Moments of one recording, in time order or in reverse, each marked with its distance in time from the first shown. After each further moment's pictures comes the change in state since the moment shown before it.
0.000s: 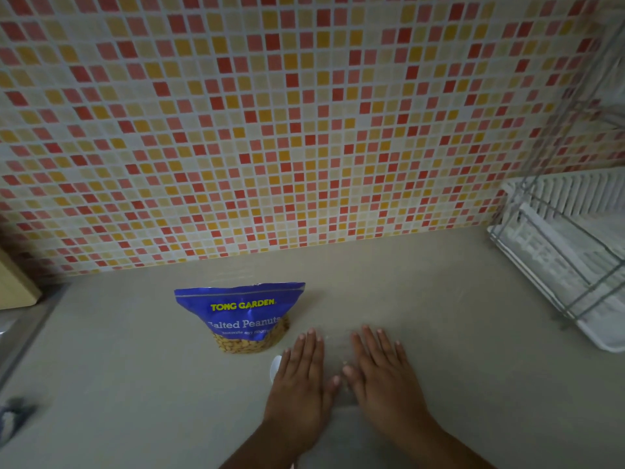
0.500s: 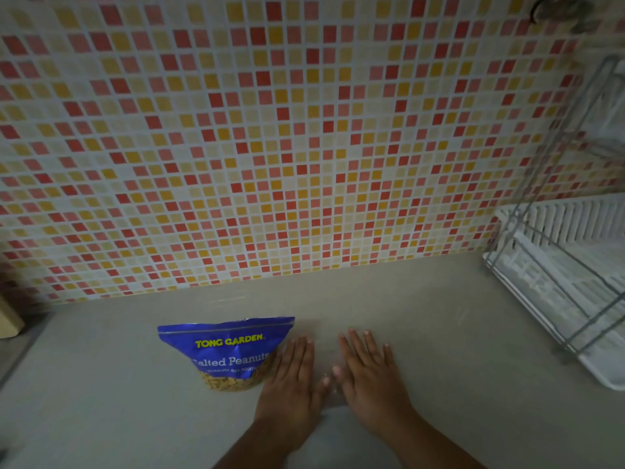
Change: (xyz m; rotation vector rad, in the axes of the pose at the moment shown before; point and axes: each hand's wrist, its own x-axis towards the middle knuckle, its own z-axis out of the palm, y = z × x) left_hand 0.050 -0.008 -0.005 0.117 -0.116 -0.011; right_hand 0.053 0.006 -0.008 -0.006 -0.056 -0.011
